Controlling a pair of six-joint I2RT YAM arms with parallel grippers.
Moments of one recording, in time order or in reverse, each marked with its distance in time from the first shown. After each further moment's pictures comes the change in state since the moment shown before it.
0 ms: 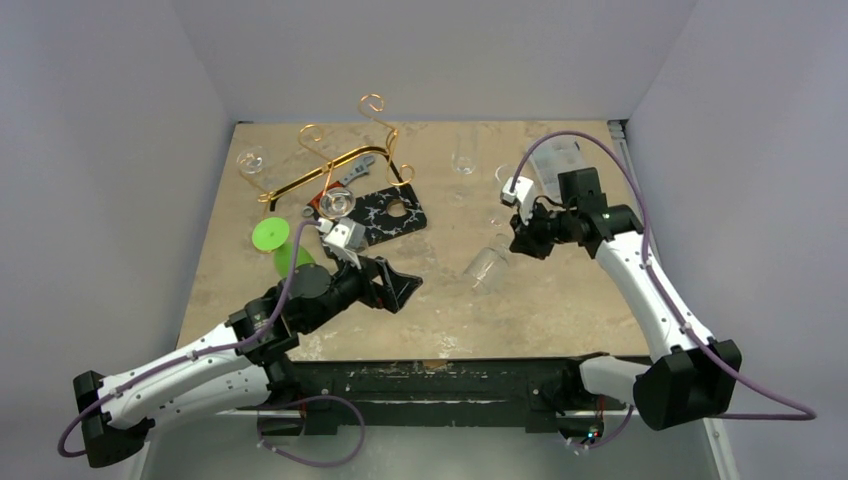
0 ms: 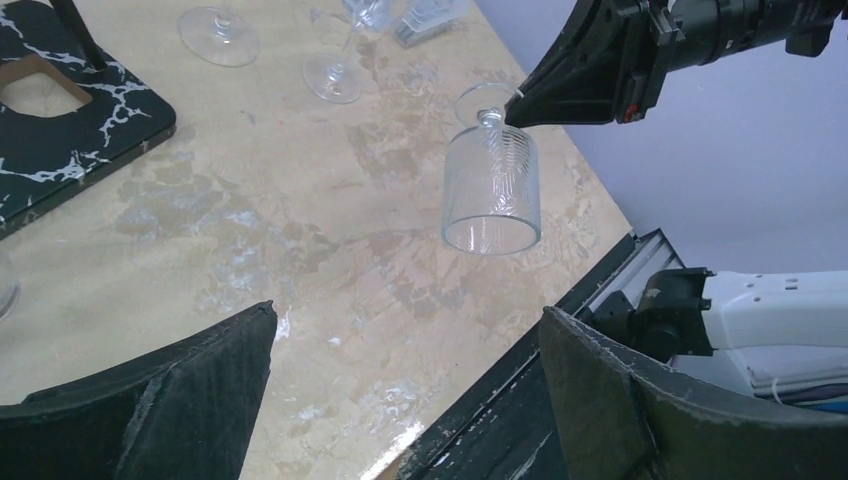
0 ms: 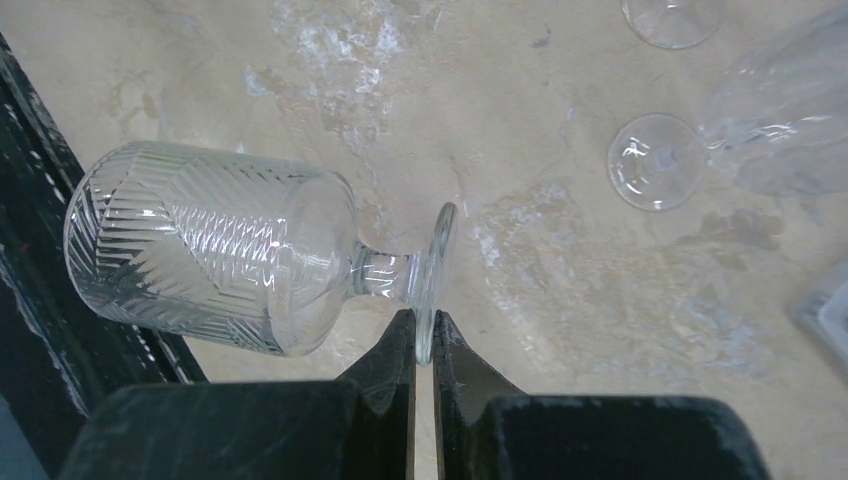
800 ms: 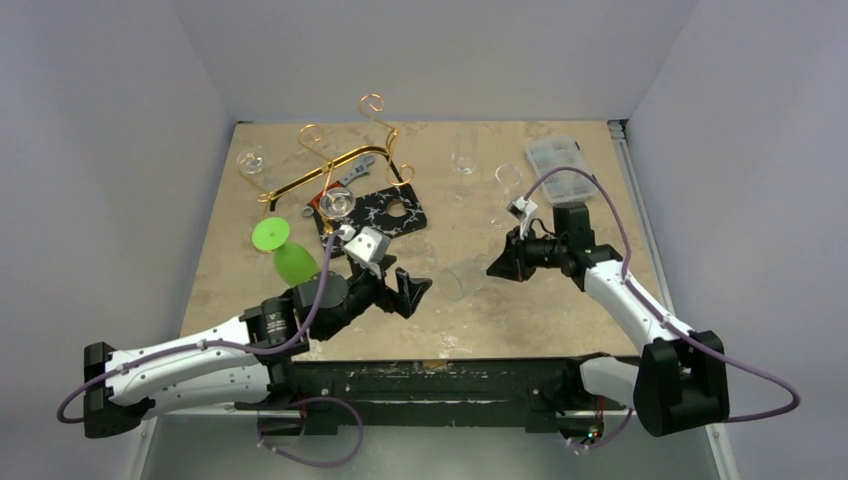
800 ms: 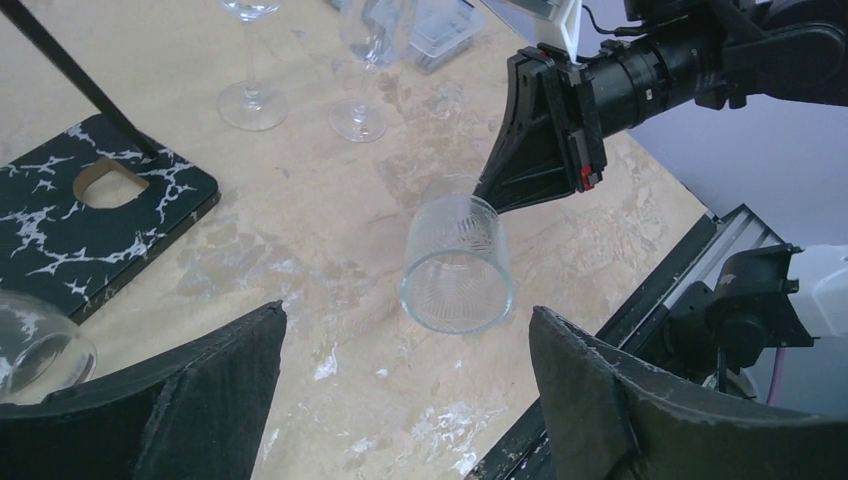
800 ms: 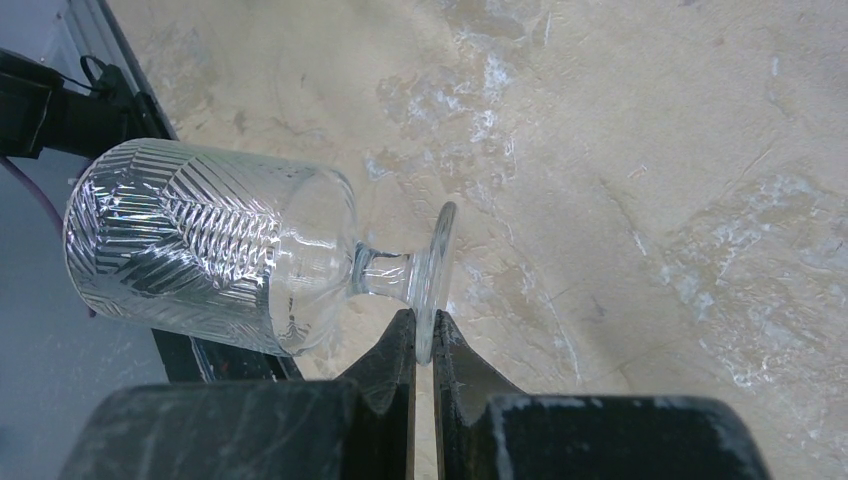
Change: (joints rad) left arm -0.174 0.105 0.060 0.069 -0.193 0.220; right arm -0.017 -0.018 -0.372 0.480 -0.241 0.522
